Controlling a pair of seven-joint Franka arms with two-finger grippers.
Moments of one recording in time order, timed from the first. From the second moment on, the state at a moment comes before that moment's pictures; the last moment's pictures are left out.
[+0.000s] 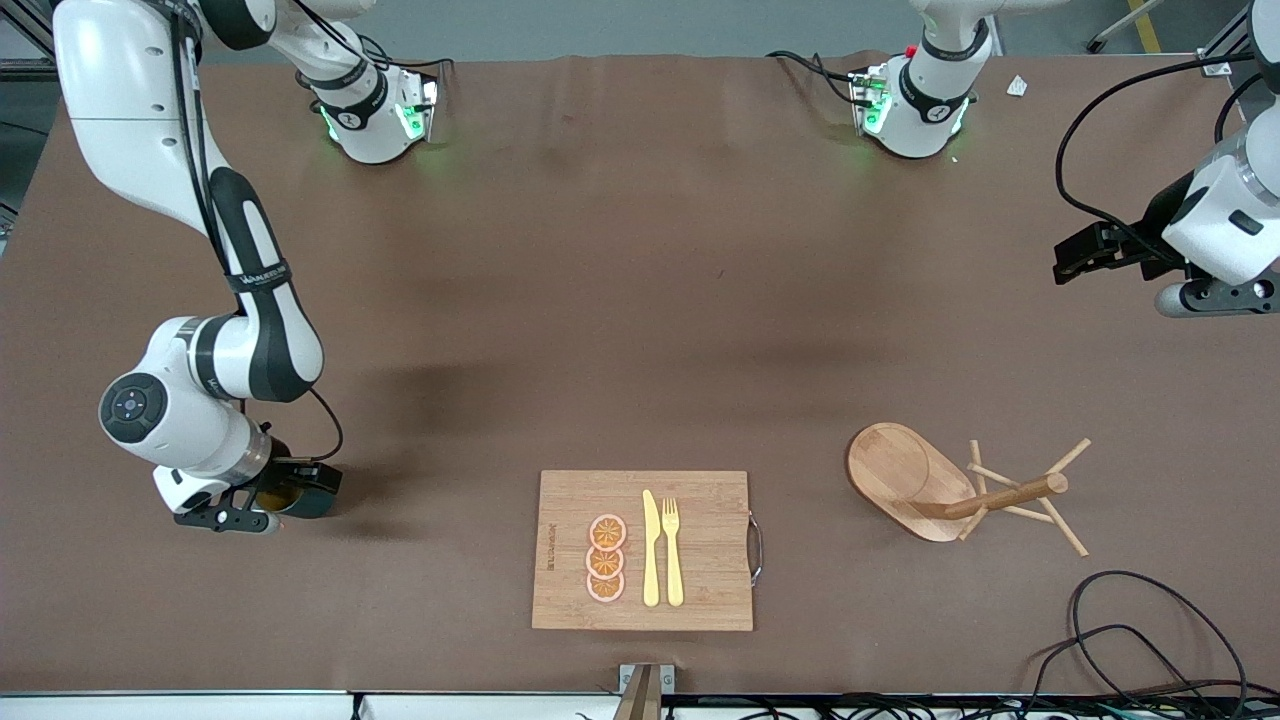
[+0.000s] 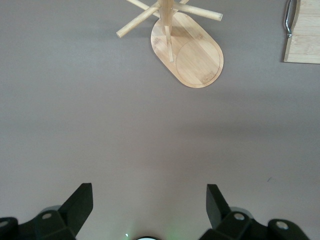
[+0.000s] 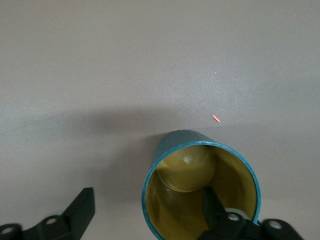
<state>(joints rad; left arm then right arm) 0.05 0.04 -0.14 -1.57 0.01 1.52 -0.12 0.11 0.65 -0.11 -1.63 0.09 2.36 0.07</state>
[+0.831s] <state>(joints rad) 0.05 0.04 -0.14 -1.57 0.01 1.52 -0.12 0.11 0.65 -0.11 -1.63 0.09 2.36 0.07</state>
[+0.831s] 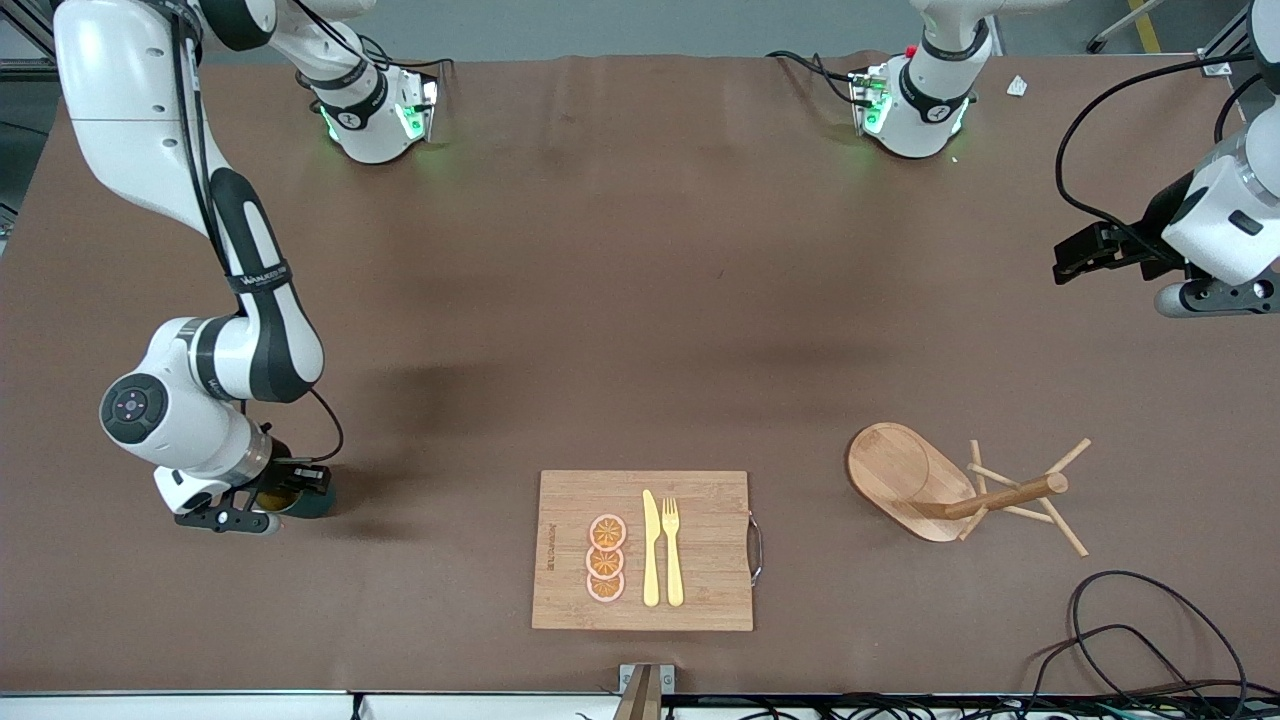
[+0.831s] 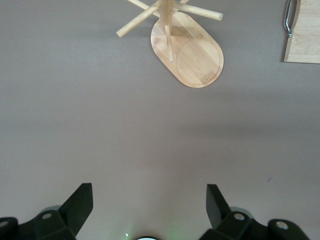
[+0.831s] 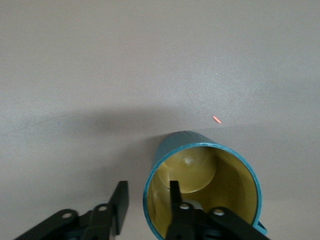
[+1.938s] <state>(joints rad) 0.05 0.05 -0.14 -1.57 0.01 1.52 -0.12 0.12 0.60 -0.10 -1.56 0.09 2.25 0.07</state>
